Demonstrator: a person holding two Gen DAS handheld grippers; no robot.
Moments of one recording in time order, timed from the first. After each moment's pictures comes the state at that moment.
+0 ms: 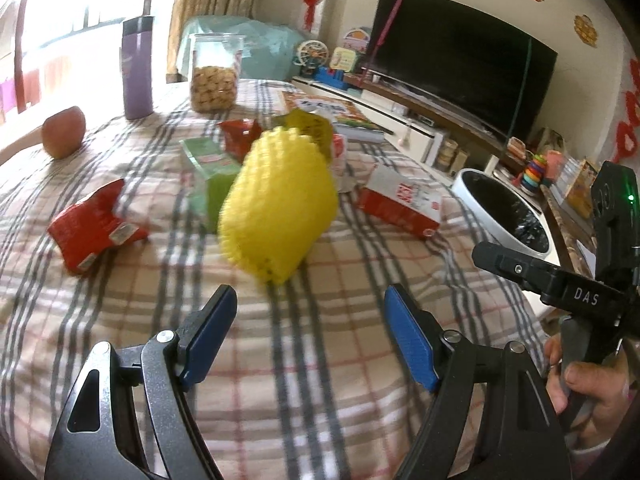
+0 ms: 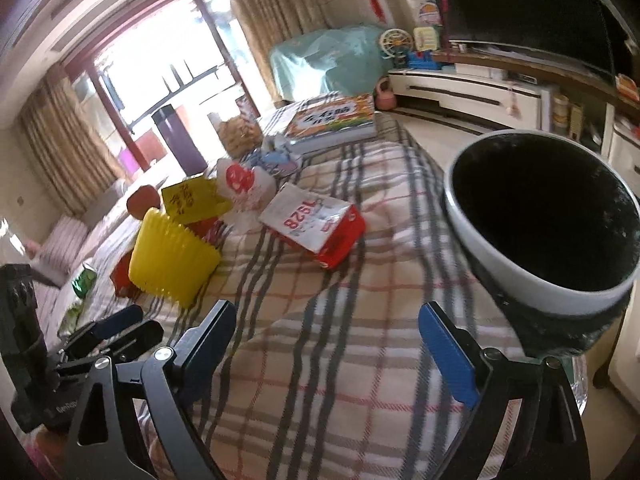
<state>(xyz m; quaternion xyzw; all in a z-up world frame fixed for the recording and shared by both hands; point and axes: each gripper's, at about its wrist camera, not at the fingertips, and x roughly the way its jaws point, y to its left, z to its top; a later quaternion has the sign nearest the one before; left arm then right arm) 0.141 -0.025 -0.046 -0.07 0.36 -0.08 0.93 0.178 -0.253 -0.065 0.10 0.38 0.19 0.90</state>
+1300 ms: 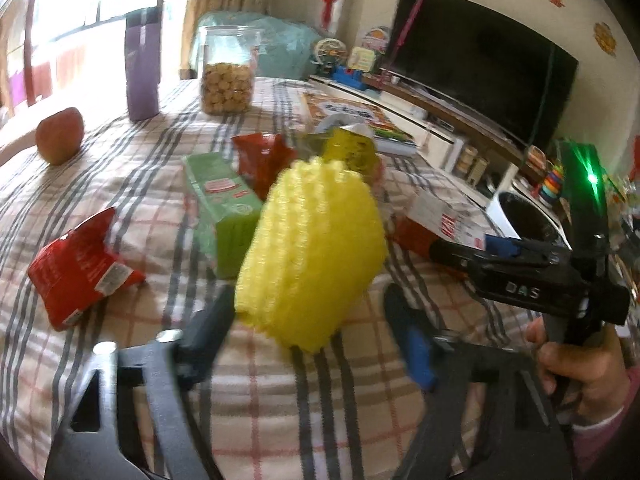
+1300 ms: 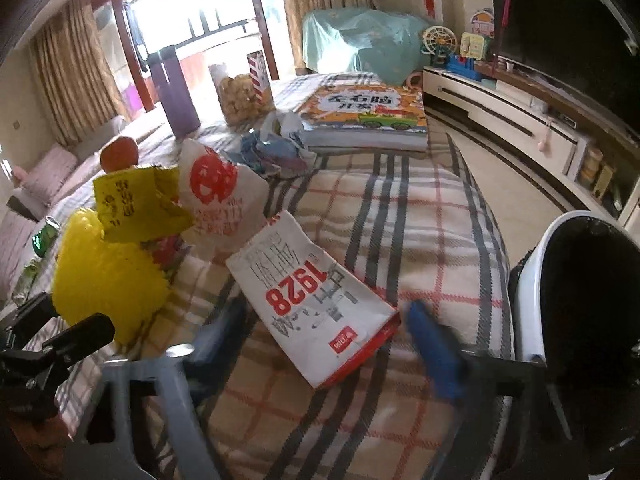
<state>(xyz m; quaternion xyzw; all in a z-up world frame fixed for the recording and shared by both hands) 0.194 -0.020 -0.053 -0.07 0.37 -0.06 0.93 0.268 -0.204 -0.082 -0.01 0.41 0.21 0.89</state>
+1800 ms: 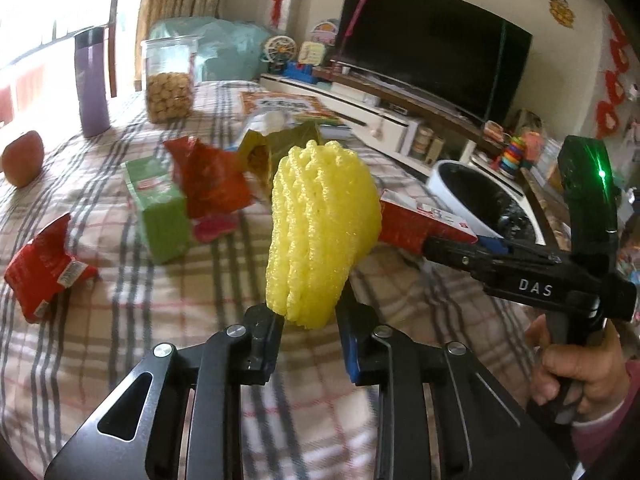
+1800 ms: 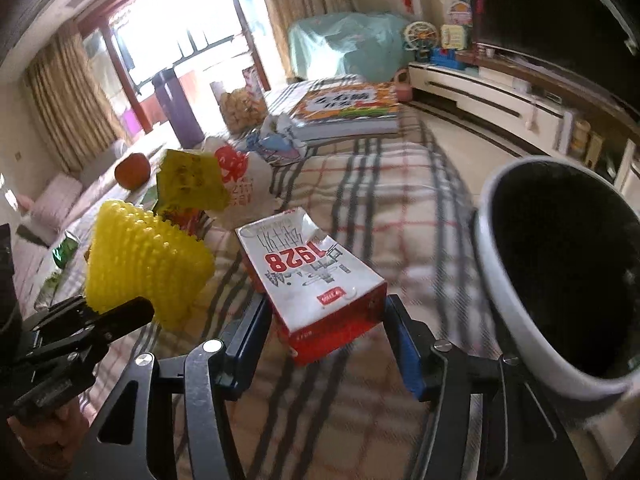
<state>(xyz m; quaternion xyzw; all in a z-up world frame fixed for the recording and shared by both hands) 0.169 -0.056 -0.044 -0.04 0.36 -0.13 0.92 0.212 -0.246 -0.073 0.05 0.40 0.20 0.89</state>
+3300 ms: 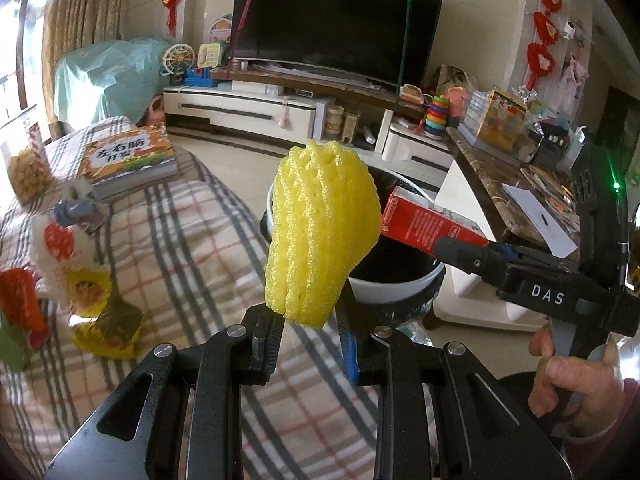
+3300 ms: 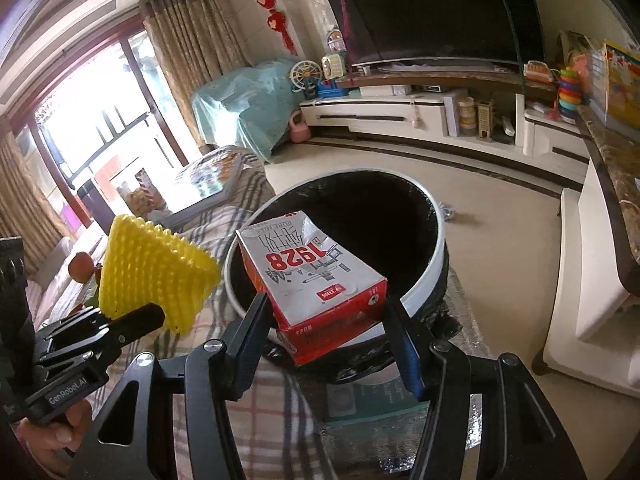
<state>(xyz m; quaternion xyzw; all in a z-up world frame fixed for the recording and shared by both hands) 0.208 -0.220 -0.016 0.03 0.36 -0.26 0.89 0.168 -0.407 -0.049 0.15 0.35 0.05 0.92</state>
